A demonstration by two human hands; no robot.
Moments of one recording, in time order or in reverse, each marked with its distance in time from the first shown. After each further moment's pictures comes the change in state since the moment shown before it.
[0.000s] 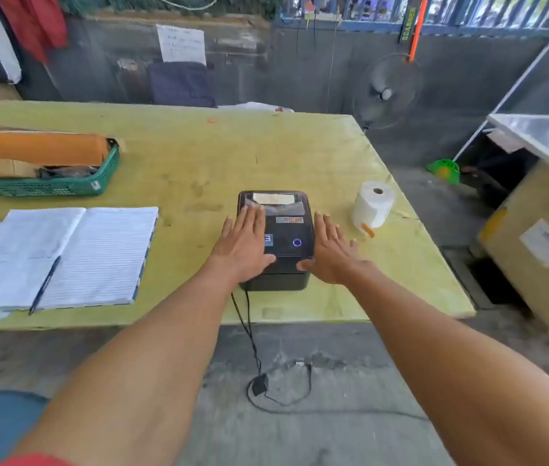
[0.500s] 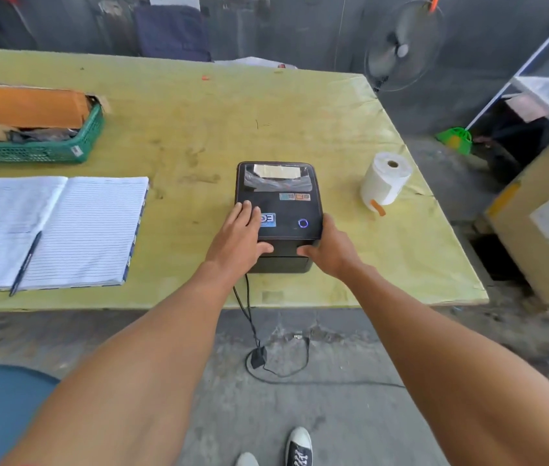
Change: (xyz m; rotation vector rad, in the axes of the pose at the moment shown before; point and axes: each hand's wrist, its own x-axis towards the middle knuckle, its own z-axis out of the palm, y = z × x) left_hand 0.008 -0.016 0.048 -0.107 0.086 0.004; right_hand 0.031 0.010 0.044 0.489 0.070 0.060
